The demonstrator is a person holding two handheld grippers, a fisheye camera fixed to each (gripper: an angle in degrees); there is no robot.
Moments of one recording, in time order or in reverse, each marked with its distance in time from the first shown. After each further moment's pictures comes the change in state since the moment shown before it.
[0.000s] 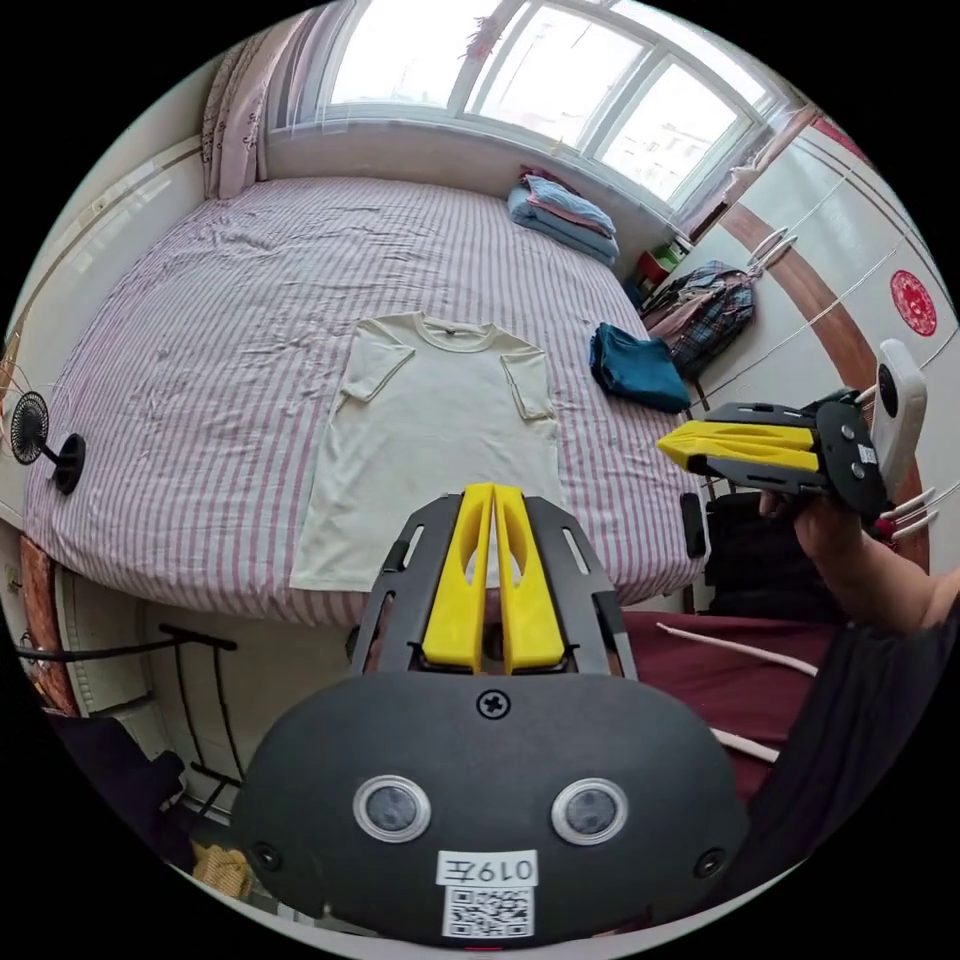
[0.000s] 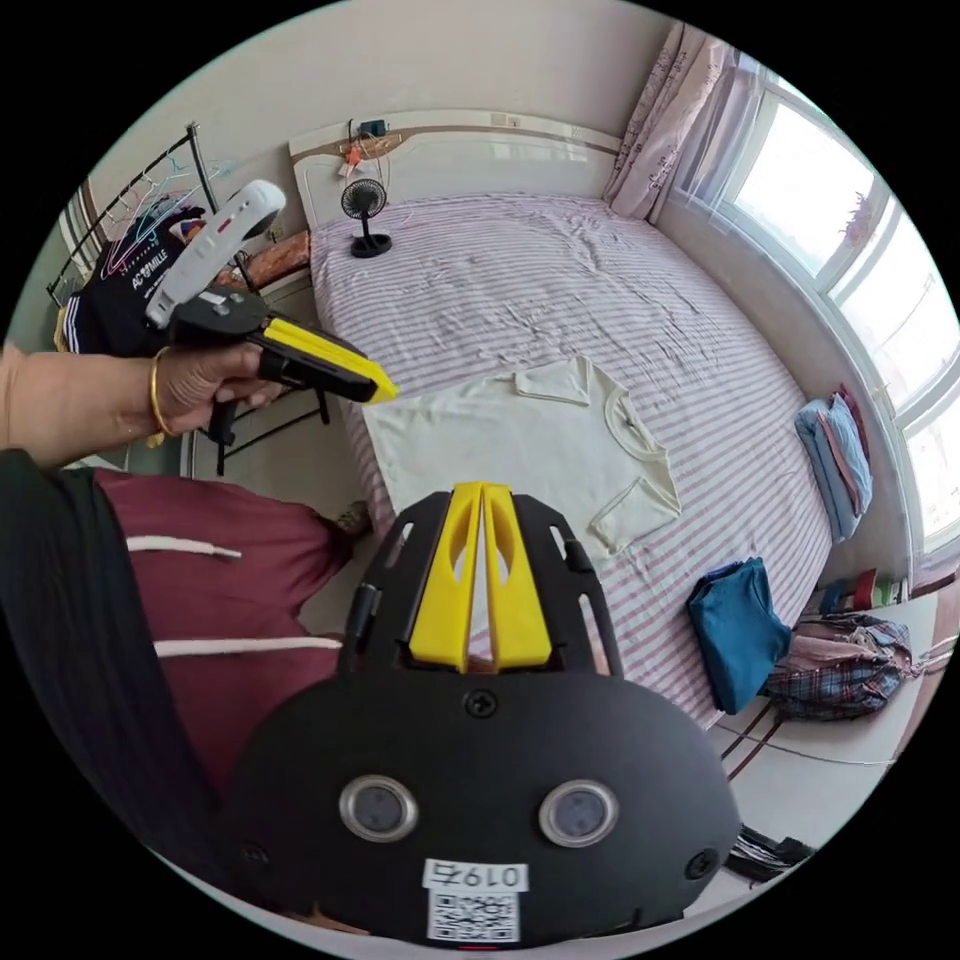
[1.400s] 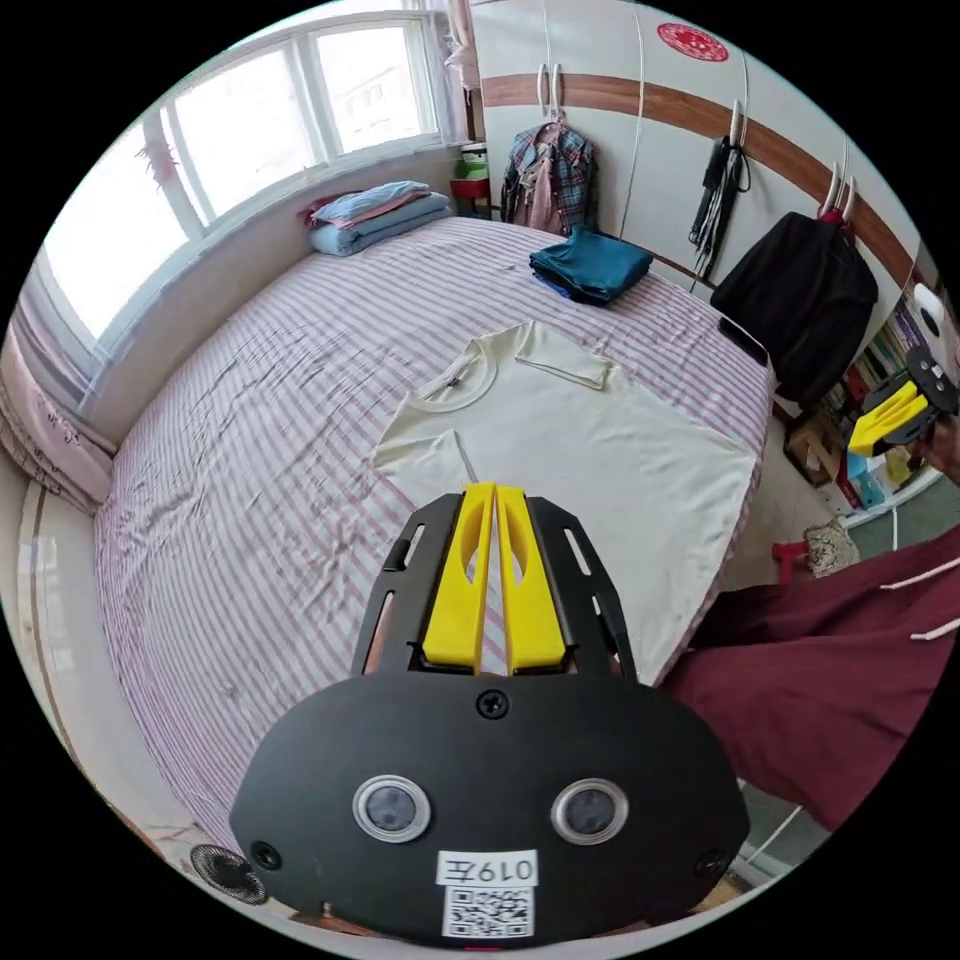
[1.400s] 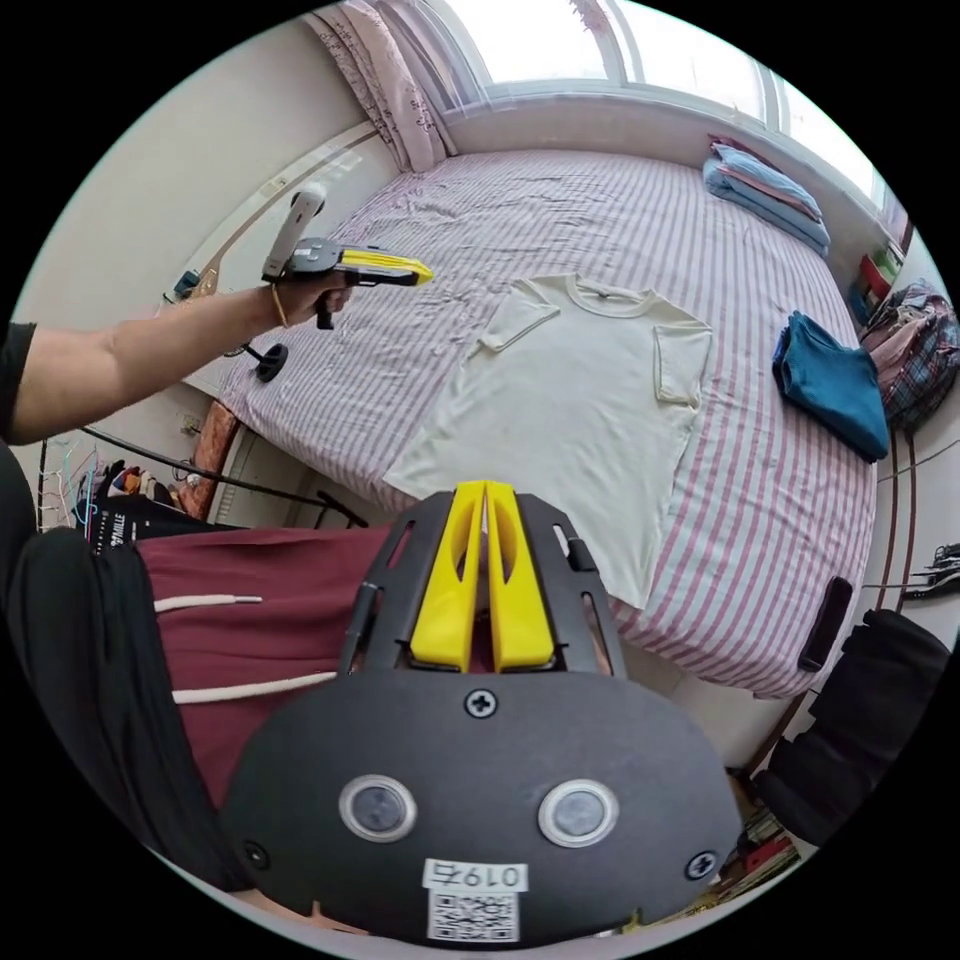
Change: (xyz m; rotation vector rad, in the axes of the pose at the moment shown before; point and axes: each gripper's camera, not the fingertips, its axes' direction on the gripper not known) left arm -0.136 -0.339 -0.101 -0.020 -0.062 0.831; right arm -0.074 -0.106 0.084 -0.001 -0.128 0.715
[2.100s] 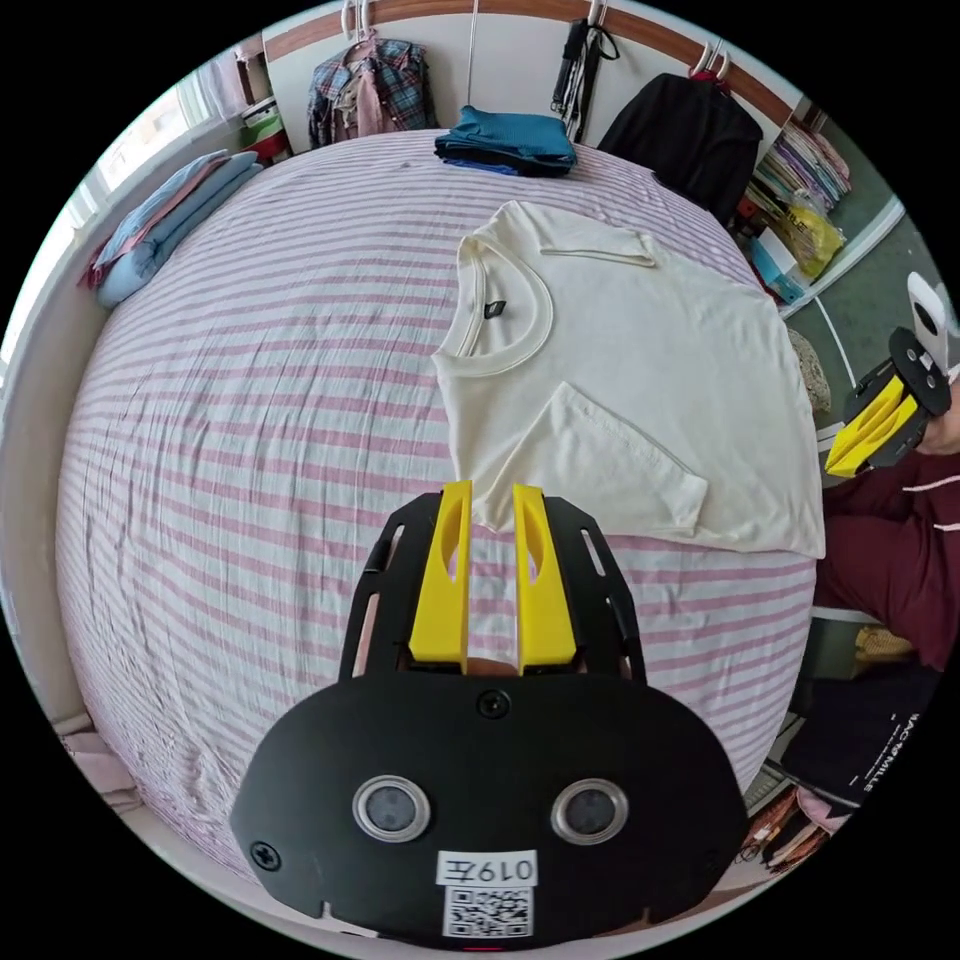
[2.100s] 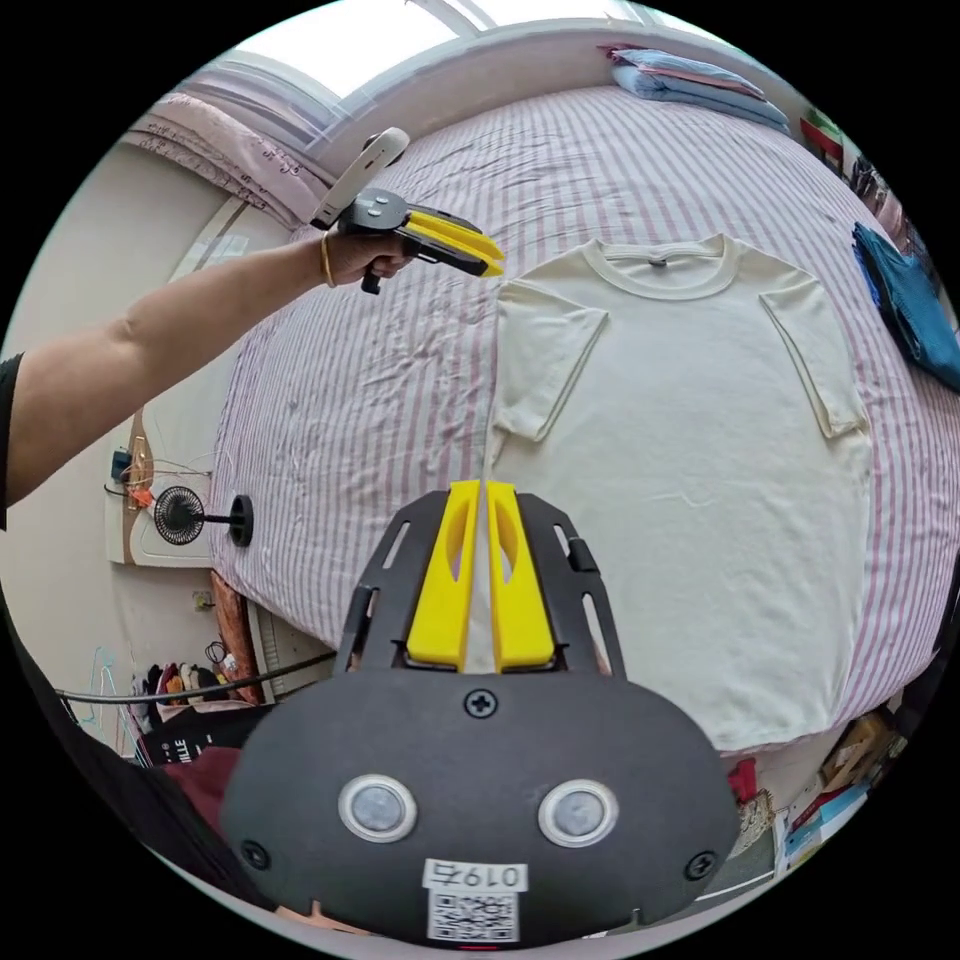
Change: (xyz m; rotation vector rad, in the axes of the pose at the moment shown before) left arm -0.354 -0.254 0.168 -0.195 0.262 0.556; right arm -0.056 -0.348 0.226 0.035 -0.100 0.386
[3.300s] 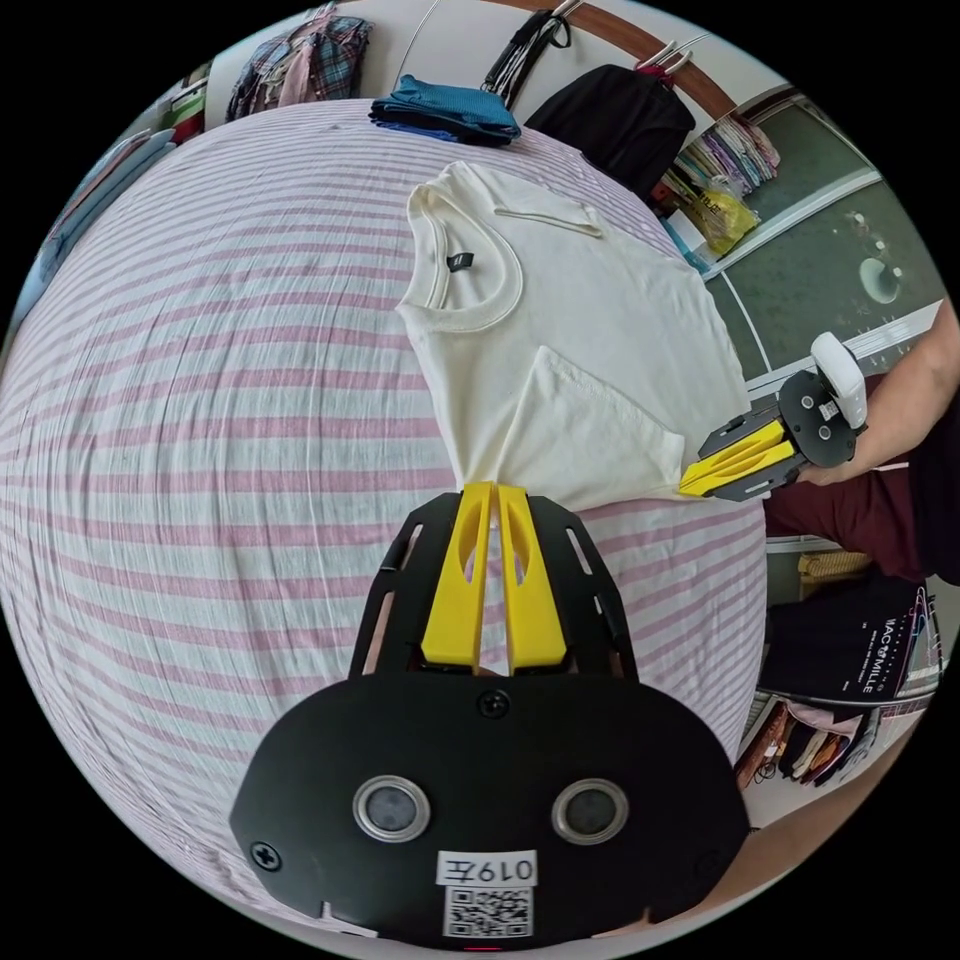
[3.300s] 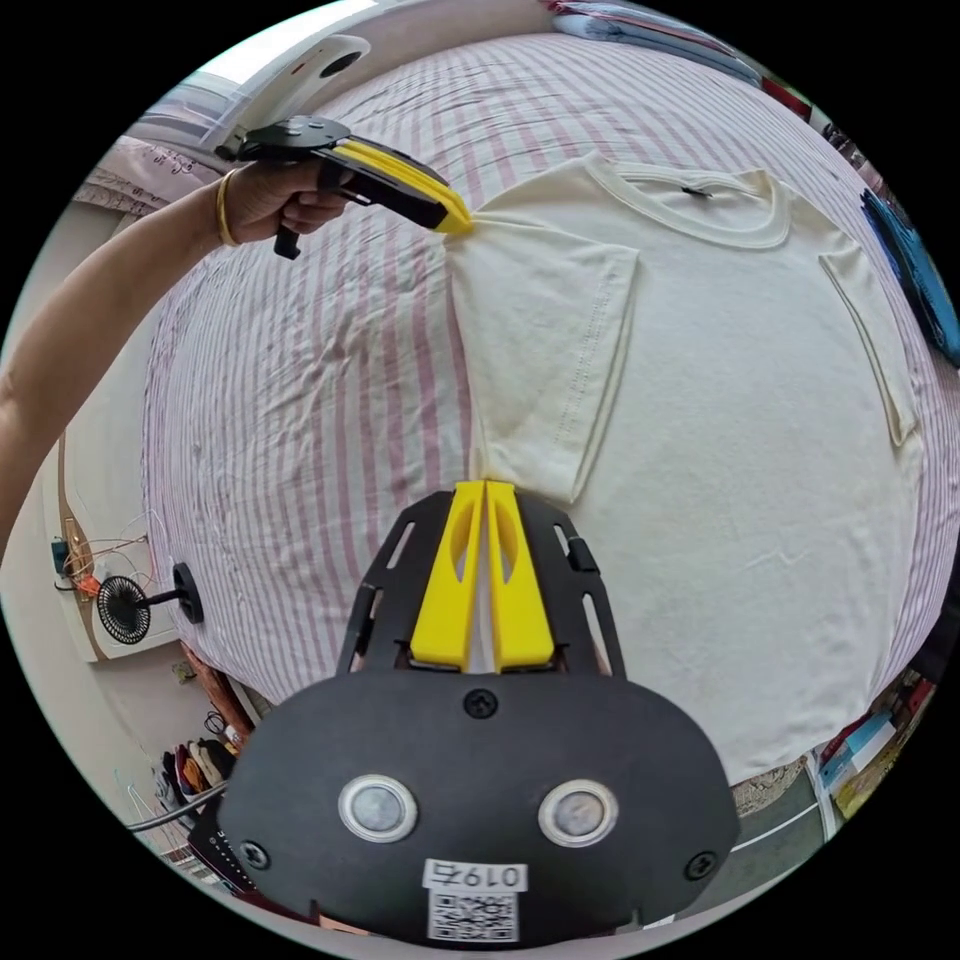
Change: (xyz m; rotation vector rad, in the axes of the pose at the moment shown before) left arm -0.370 -0.030 -0.024 -0.040 0.304 0.147; right arm -0.146 -0.273 0.179 -0.086 0.138 0.164
